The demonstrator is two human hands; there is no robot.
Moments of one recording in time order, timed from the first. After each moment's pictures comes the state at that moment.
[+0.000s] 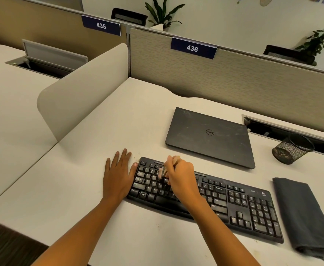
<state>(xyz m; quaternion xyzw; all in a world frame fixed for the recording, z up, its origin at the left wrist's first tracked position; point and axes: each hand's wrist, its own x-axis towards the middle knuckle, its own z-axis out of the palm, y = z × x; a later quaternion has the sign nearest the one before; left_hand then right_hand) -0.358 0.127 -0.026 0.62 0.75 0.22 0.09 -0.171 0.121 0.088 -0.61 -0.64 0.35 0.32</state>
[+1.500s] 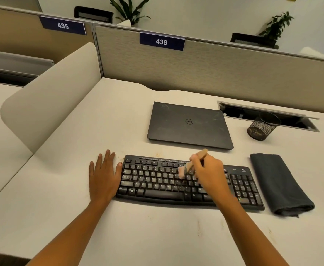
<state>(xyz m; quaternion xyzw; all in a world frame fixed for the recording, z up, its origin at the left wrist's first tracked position) -0.357 0.126 -0.023 0.62 0.74 0.22 0.09 -0.081 0.092 0.105 -0.71 -0.58 0.27 0.31</state>
